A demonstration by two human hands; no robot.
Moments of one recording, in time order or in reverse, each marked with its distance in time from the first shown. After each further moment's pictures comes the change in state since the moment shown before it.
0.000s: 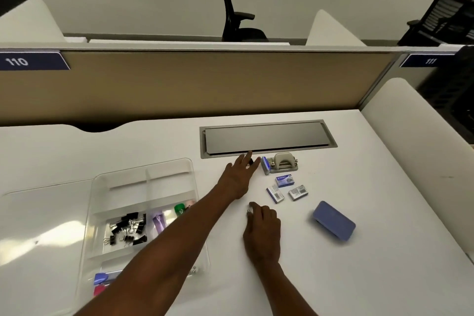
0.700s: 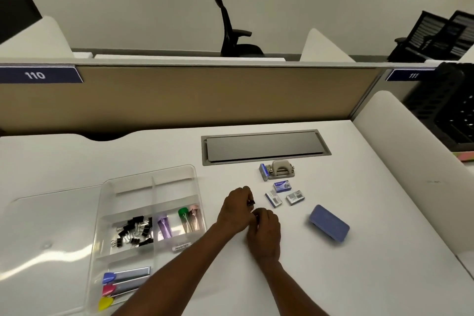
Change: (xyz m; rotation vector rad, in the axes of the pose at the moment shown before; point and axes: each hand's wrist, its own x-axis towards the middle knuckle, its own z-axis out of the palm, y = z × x) left_hand -0.080 0.035 0.014 -0.571 0.266 -0.123; right_hand 0.002 -0.001 -0.009 0.307 0.012 0.154
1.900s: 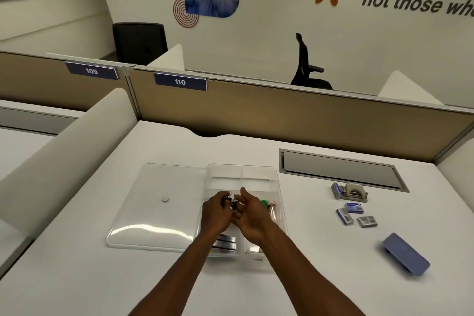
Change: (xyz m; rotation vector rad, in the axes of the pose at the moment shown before) left_hand -0.176 -0.101 -0.176 -0.325 0.505 -0.470; right_hand -0.078 -0.253 0.015 1.242 -0.920 0.785
